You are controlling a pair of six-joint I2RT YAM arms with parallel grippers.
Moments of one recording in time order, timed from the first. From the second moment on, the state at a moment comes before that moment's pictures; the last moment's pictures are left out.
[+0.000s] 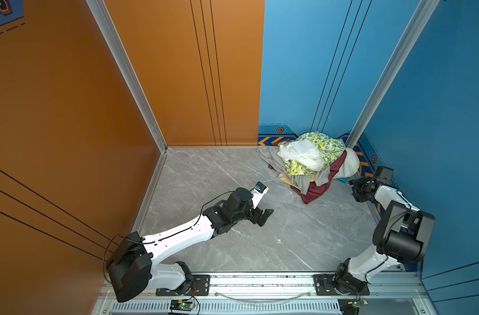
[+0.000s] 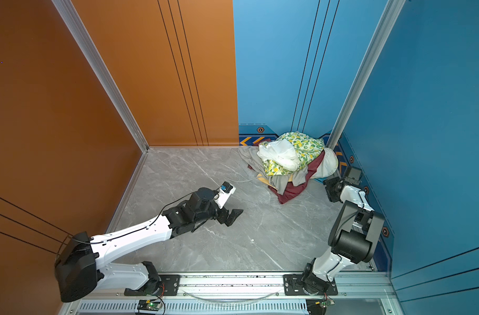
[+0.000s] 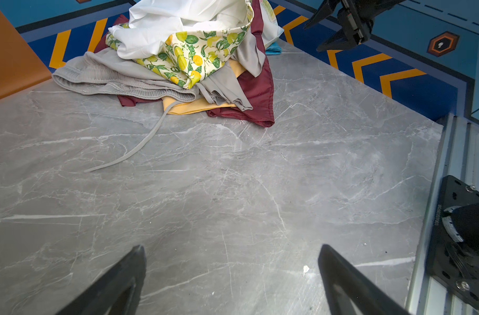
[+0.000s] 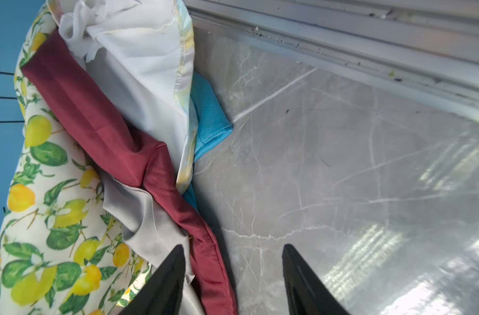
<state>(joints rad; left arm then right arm) -0.86 1.30 0.84 -0.06 0.04 -0.10 -0.48 1.68 1.08 -0.34 -0.31 0.85</state>
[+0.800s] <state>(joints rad) -0.80 1.27 0.77 0.08 0.20 -0.05 -0.44 1.97 1.22 -0.14 -0.32 1.01</state>
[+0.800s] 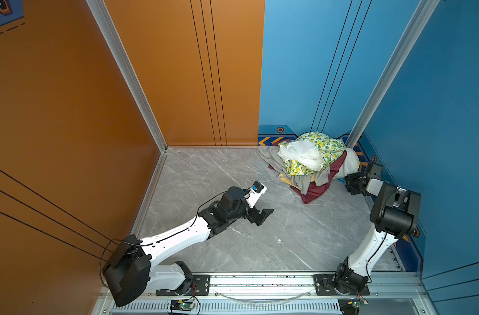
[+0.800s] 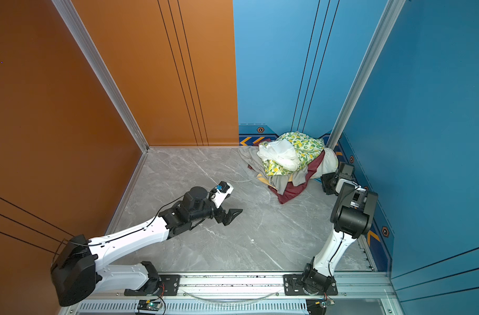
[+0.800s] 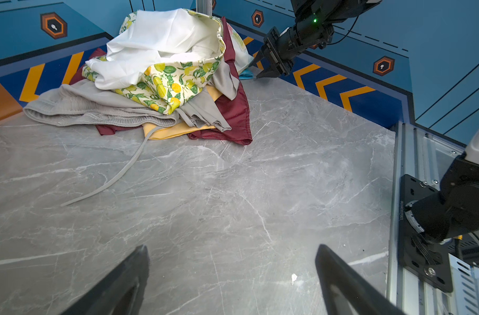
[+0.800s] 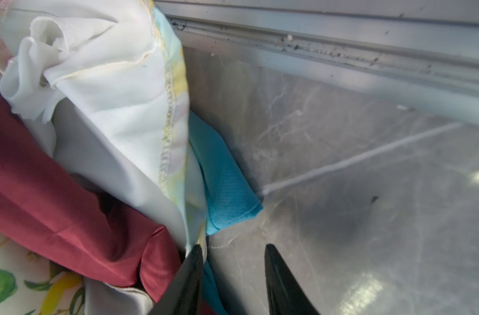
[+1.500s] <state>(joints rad) -0.79 1.26 0.77 0.10 0.19 -0.04 -0.44 2.01 1.22 -0.06 -0.30 1.09</state>
